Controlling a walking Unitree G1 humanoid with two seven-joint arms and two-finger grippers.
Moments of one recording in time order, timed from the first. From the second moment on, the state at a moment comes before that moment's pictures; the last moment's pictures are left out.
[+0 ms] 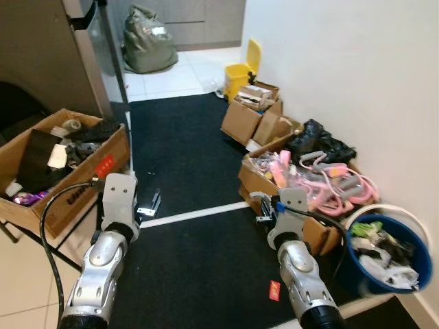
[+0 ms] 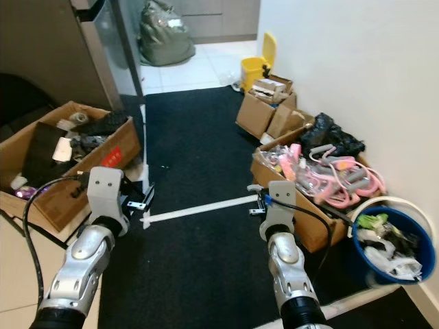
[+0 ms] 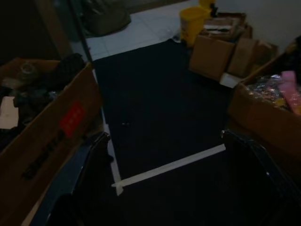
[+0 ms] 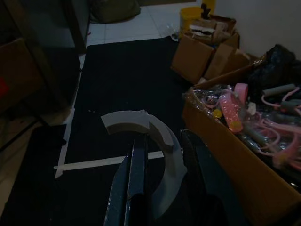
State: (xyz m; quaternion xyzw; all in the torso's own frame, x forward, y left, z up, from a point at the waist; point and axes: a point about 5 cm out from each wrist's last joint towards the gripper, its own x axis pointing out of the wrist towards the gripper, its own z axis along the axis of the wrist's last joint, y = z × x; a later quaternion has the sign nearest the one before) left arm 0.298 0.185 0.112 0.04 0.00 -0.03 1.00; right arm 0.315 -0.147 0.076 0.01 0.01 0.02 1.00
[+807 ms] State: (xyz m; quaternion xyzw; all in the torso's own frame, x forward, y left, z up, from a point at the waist) left arm 0.298 0.178 0.112 0.04 0.00 -0.04 1.00; right arm 0.318 -0.150 0.079 -0.01 0.00 0.02 1.00
